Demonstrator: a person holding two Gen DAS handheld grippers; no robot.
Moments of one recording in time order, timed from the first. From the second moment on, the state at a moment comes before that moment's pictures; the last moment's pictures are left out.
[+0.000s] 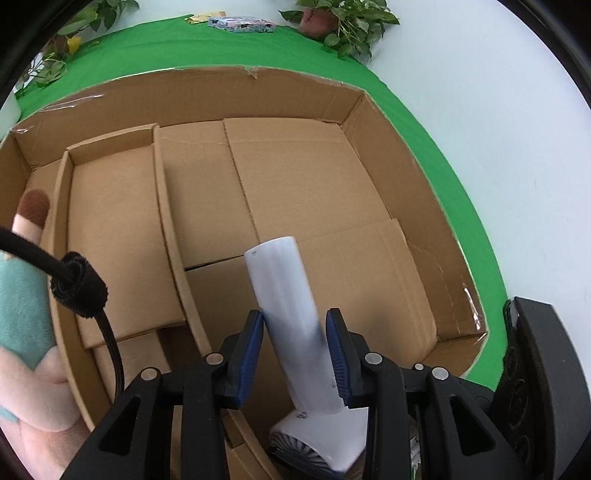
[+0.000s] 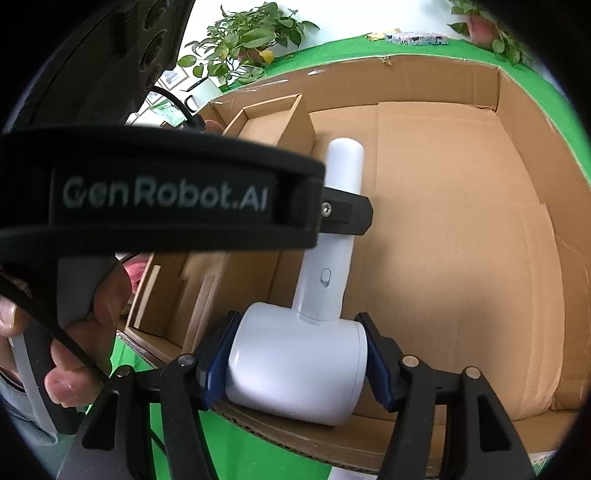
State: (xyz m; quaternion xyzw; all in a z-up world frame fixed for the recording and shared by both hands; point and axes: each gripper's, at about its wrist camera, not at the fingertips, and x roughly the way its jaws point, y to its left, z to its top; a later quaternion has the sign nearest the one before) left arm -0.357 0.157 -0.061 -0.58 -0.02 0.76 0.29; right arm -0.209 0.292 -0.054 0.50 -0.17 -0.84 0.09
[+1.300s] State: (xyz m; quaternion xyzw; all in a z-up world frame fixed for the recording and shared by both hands) left arm -0.253 0.057 -0.050 -0.55 -0.11 0.80 0.22; right arm -0.218 0.295 -0.041 0.48 -0.12 -0.87 0.00
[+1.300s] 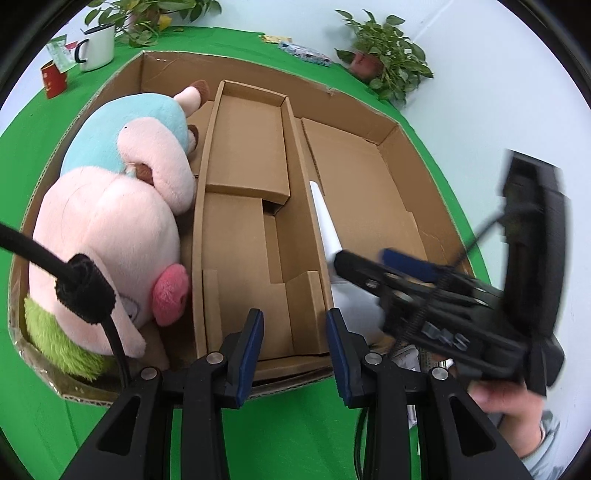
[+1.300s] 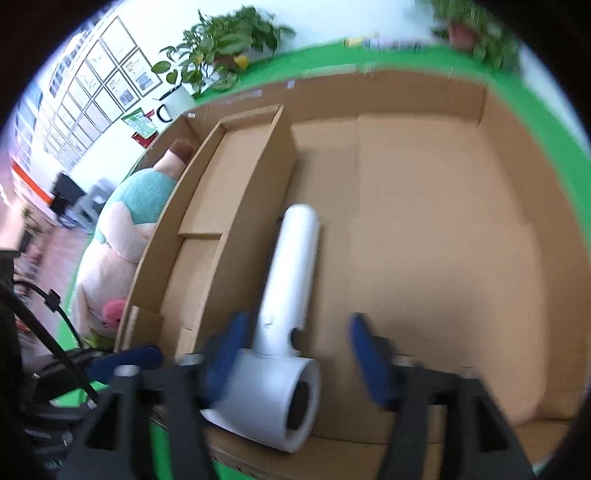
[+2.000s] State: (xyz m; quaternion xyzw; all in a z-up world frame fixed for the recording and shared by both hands) left arm -0.150 0.073 0.048 -0.28 0.05 0.95 0.12; right arm -0.112 0.274 0.013 0.33 -0.01 -0.94 -0.10
